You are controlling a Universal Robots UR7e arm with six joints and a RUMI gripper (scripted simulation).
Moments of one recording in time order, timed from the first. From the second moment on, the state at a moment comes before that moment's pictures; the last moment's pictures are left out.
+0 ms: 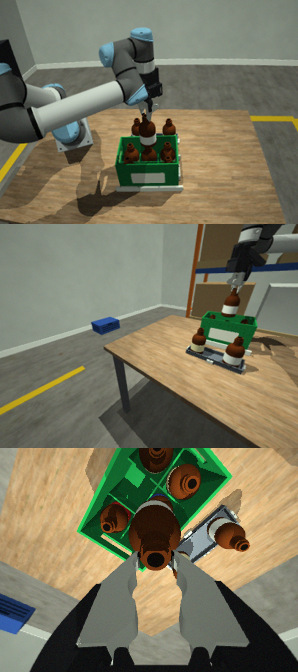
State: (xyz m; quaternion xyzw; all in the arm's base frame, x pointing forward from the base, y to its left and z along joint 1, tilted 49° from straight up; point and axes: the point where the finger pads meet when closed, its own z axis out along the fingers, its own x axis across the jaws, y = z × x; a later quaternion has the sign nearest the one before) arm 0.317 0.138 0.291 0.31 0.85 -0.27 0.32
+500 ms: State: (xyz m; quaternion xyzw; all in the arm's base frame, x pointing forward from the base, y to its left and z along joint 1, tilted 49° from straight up) arm 0.316 0.120 0.308 0.31 0.85 -0.27 0.32
